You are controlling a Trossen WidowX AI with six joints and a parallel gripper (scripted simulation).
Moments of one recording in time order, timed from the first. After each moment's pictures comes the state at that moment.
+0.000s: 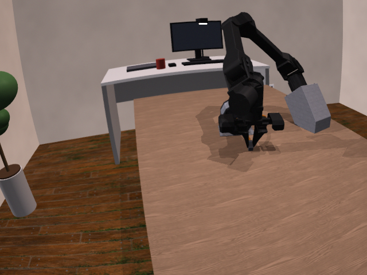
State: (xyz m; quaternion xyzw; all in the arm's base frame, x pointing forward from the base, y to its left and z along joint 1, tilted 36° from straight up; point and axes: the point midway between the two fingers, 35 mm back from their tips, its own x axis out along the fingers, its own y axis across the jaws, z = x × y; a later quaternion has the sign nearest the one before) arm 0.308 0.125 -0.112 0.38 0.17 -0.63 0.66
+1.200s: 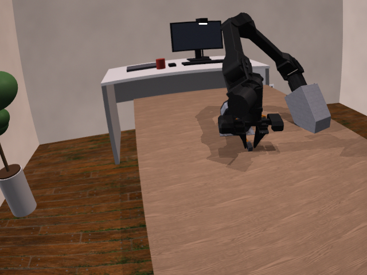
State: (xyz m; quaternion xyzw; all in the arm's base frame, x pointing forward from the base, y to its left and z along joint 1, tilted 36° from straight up) arm 0.309 0.122 -0.114 0.38 0.17 -0.63 0.66
